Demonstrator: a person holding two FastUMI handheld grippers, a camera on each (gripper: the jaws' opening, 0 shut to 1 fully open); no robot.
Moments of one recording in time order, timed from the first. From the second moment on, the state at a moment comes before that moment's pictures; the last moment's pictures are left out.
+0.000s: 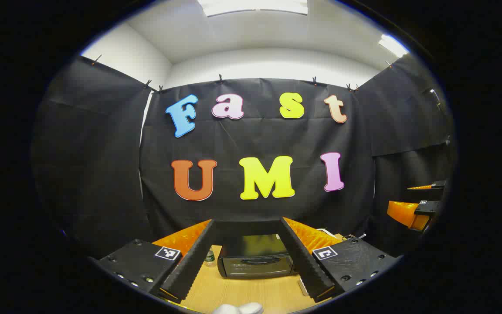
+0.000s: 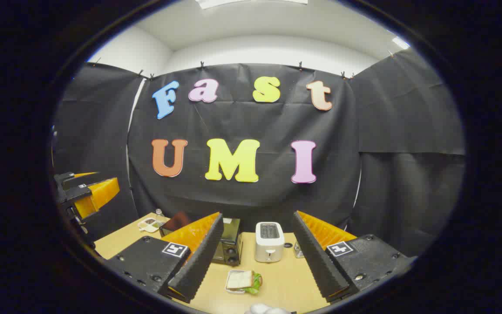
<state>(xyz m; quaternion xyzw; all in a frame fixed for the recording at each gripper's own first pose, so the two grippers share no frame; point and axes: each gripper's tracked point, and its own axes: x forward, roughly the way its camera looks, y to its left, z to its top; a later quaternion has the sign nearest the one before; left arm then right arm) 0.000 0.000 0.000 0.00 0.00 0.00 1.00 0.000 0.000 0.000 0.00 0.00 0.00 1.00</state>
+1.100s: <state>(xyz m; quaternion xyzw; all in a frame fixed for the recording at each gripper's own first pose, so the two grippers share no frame) 0.083 -0.023 -0.092 -0.01 0.06 0.00 1.00 0.019 -0.051 0.000 -0.02 0.00 -0.03 1.00</state>
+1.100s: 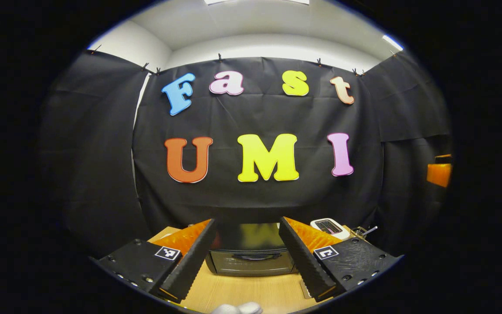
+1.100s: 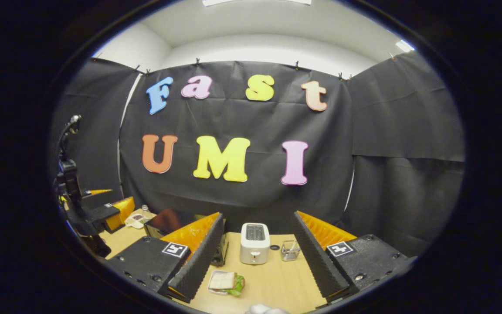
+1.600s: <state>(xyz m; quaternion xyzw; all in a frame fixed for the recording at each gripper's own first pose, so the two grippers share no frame) 0.166 -0.052 -0.214 -0.02 0.16 -0.01 0.99 0.019 -0.098 -0.028 -0.04 0.05 -0.11 0.99</state>
